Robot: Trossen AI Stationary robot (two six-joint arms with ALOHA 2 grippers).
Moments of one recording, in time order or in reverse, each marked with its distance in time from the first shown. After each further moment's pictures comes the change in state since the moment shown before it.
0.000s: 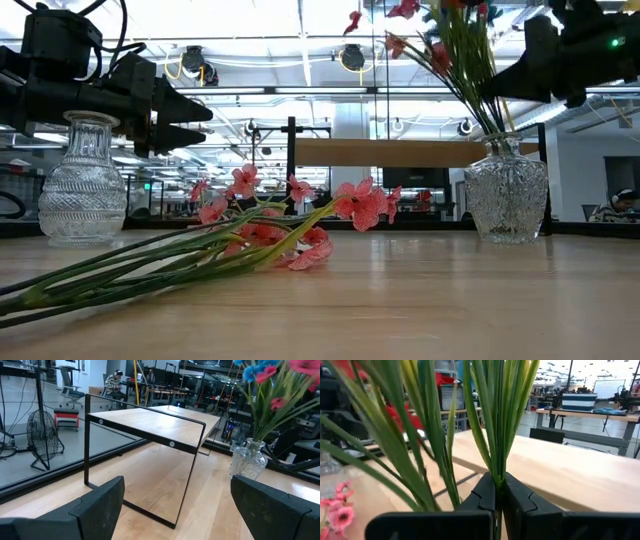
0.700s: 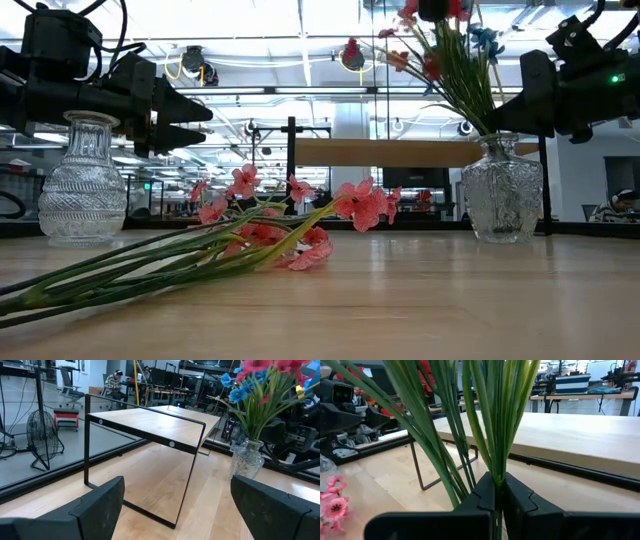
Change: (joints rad) left arm 0.000 0.000 0.000 0.000 0.000 0.000; right arm 0.000 0.160 0.001 -0.253 0.027 0.494
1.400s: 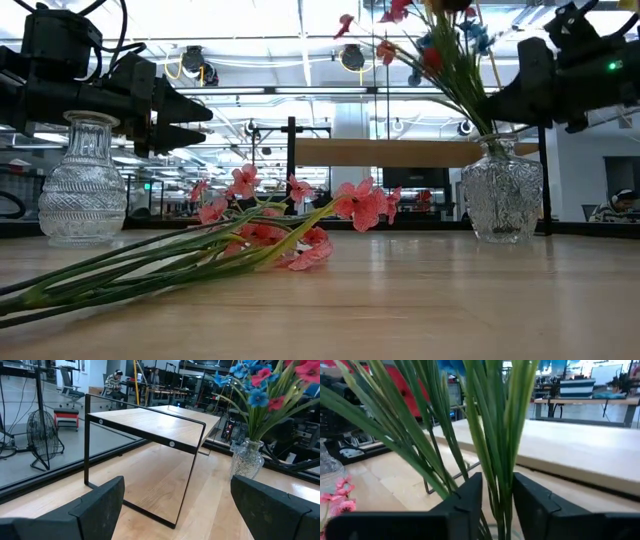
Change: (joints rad) left arm 0.000 0.000 0.000 0.000 0.000 0.000; right arm 0.000 0.009 -0.002 0.239 -0.012 -0.242
